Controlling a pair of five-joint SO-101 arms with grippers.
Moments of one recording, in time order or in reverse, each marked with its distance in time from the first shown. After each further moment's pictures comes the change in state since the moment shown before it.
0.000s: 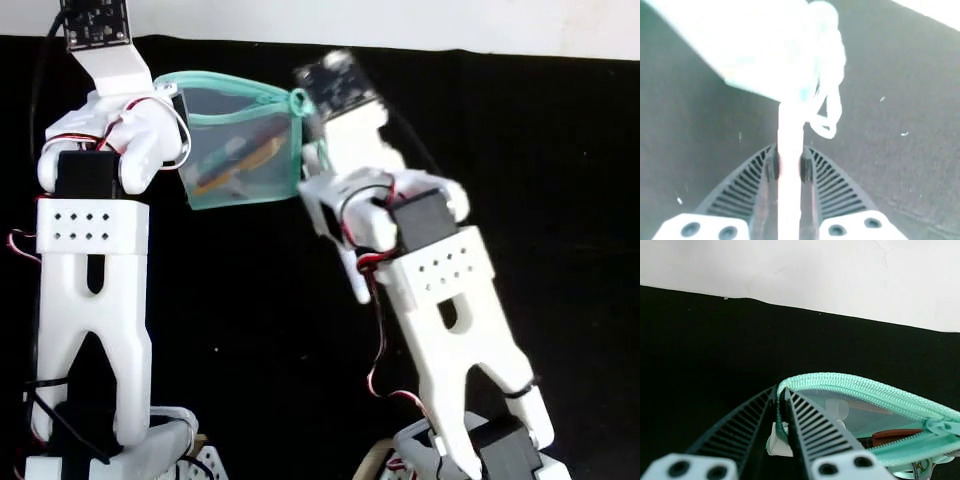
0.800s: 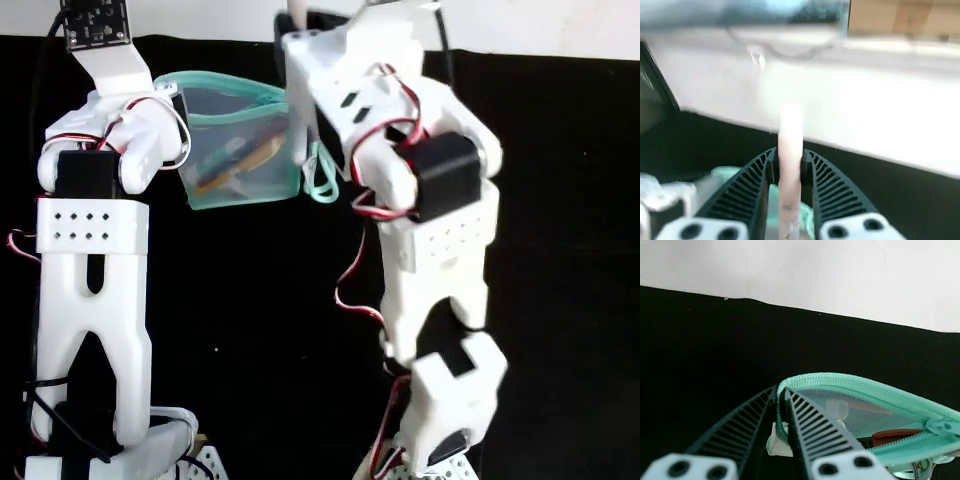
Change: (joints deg) left arm 0.0 0.4 0.0 -0.7 0.0; right arm 0.3 37.1 -80.5 8.6 -8.9
